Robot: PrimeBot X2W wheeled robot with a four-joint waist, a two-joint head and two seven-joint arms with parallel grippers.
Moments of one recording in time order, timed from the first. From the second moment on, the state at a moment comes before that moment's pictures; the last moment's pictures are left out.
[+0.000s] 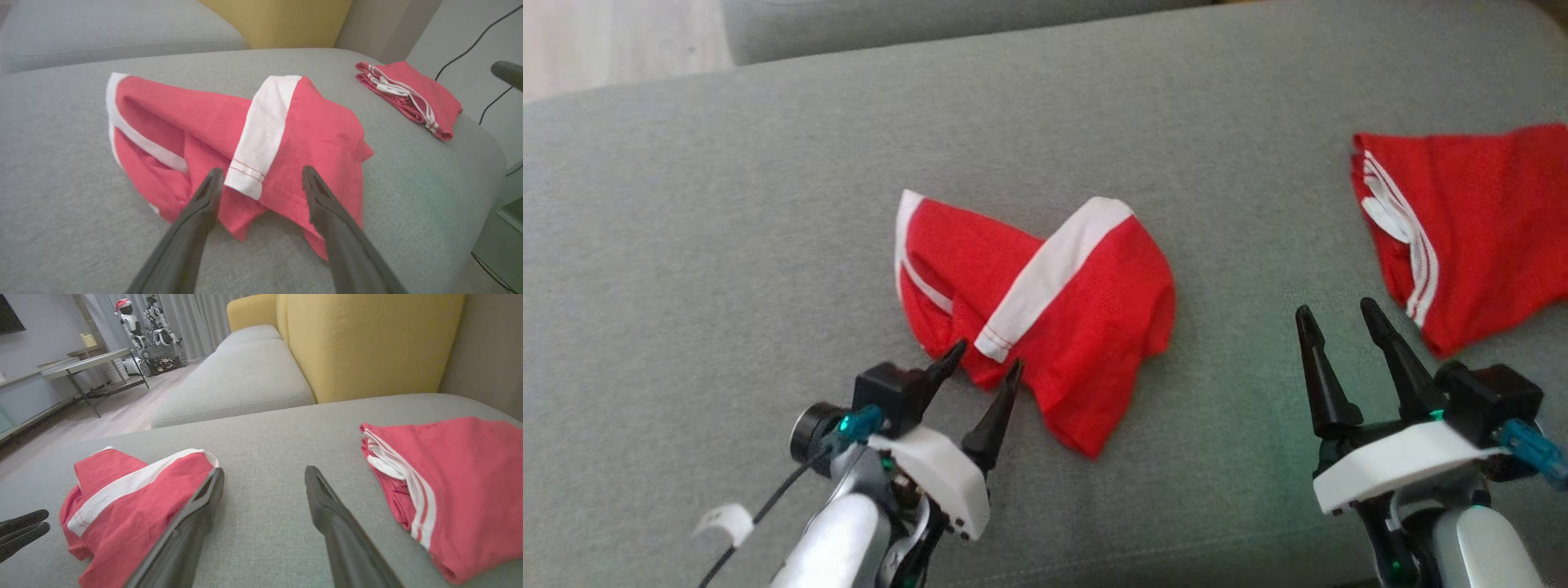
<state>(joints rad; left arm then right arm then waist) -0.17 0.09 -0.48 0.26 -0.27 -0.07 -0.04 0.02 -0.06 0.07 -0.04 0.22 0.13 0.06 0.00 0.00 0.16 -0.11</state>
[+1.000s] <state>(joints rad) -0.18 0.17 -0.43 0.17 -0.28 0.03 -0.08 0.01 -0.05 0.03 0.00 0.24 0.13 0.03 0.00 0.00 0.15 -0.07</state>
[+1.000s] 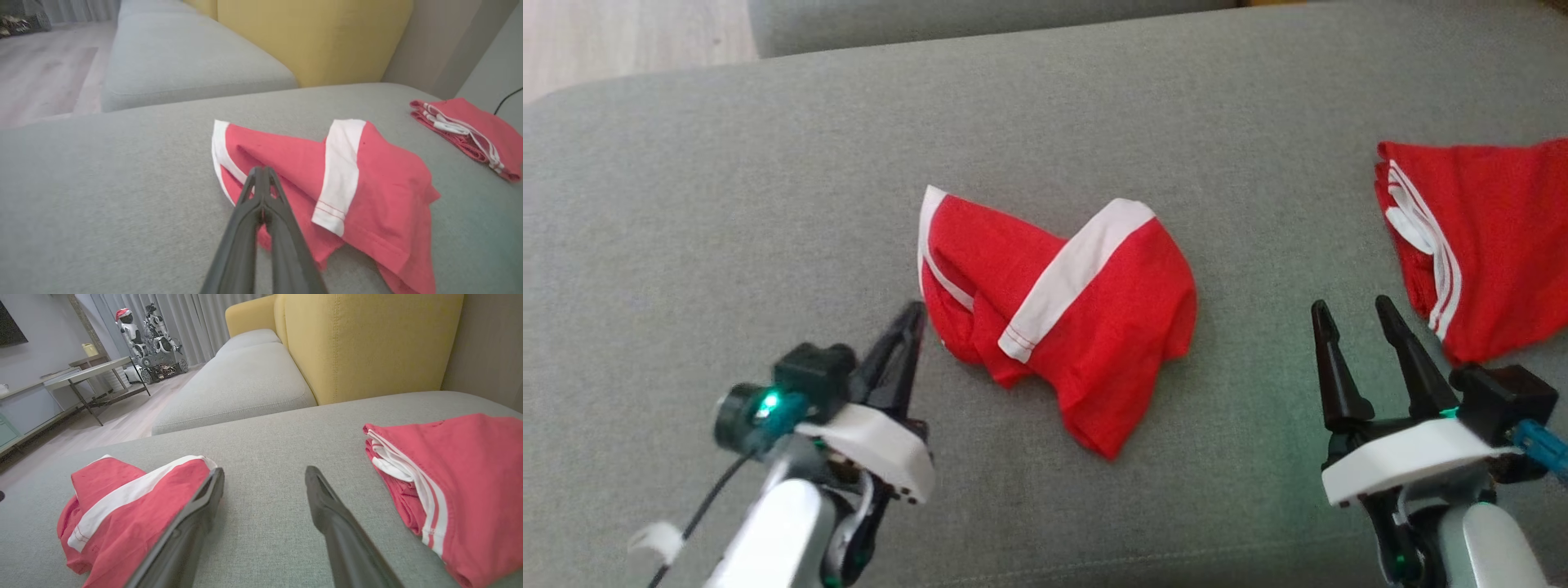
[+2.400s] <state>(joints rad) 0.10 0.24 -0.28 0.03 -0.34 0.13 -0.23 0.10 -0.06 0.03 -0.07 0.20 0.13 0.11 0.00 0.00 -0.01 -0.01</state>
